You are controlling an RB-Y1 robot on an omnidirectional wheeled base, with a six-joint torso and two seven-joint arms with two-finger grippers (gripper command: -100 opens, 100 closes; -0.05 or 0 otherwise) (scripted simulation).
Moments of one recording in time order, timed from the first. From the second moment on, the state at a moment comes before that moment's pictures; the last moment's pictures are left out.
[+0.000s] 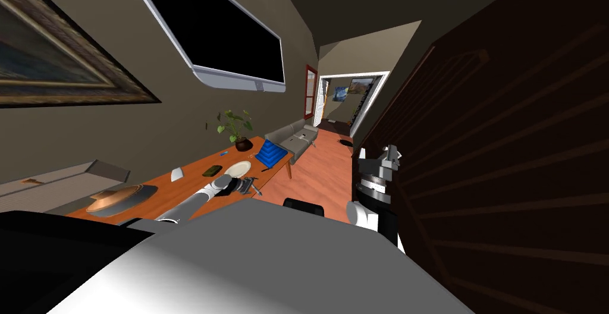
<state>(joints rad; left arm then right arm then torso) 0.13 0.73 0.08 -0.95 -1.80 -0.91 -0.93 0.51 0.03 0.07 -2.29 -0.09 -0.43 -0.17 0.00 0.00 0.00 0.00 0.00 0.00</state>
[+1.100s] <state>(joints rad) 0.13 0.80 0.08 -0.80 -2.02 -0.98 -1.04 0.51 0.03 0.07 -2.29 -0.09 -0.43 -0.17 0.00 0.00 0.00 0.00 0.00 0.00</state>
